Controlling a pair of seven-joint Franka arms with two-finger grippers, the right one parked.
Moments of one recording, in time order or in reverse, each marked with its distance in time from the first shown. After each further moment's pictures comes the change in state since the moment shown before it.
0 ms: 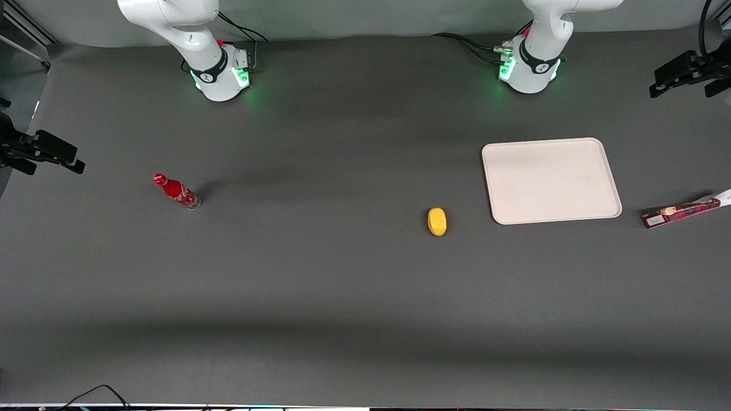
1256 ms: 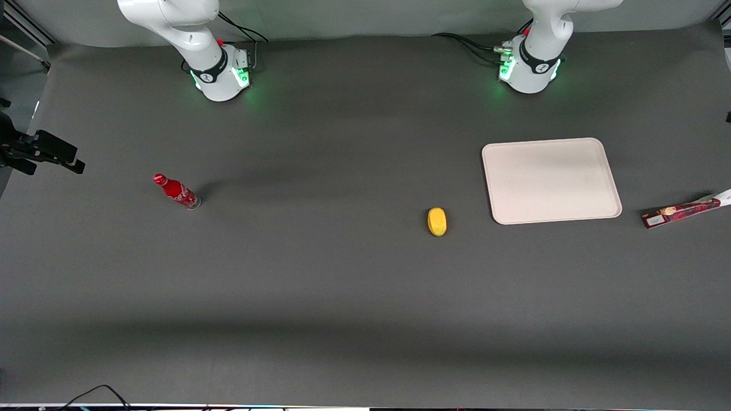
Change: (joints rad) arm 0.020 0.233 0.378 0.005 0.060 0.159 0.821
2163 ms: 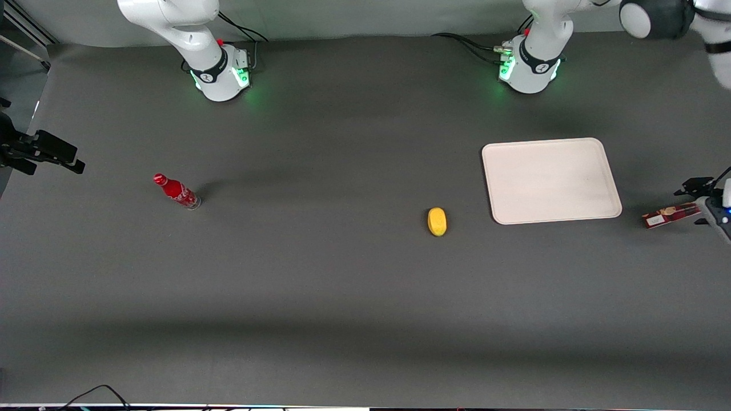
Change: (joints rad) arm 0.068 0.620 0.142 -0.055 -0.383 0.528 0.894
